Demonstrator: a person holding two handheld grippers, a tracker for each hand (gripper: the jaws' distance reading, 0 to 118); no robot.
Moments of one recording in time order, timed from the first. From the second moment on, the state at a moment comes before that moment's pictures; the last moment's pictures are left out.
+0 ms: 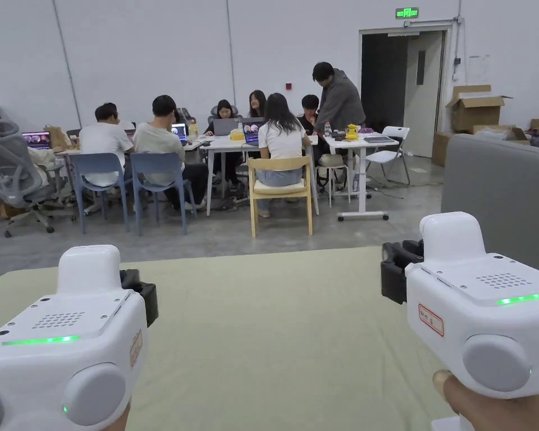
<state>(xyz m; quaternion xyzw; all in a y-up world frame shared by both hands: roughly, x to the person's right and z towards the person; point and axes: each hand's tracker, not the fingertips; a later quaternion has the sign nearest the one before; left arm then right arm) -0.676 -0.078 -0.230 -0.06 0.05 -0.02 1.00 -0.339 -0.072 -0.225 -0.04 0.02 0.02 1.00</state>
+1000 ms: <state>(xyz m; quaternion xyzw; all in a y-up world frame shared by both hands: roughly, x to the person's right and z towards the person) -0.680 -0.067 -0.210 -0.04 0.03 -0.02 1.00 -0.353 -0.059 -0.222 -0.09 -0.04 0.00 1.00</state>
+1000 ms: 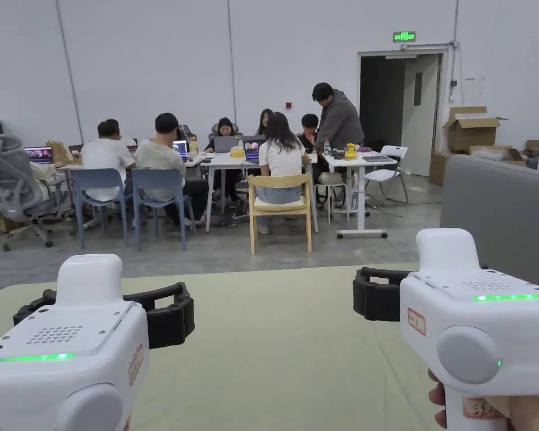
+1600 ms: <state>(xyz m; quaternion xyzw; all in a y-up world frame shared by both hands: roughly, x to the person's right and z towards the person) -0.676 -0.066 -0.211 -0.04 0.02 -0.02 1.00 -0.359 -0.053 -0.217 -0.08 -0.04 0.00 1.00</state>
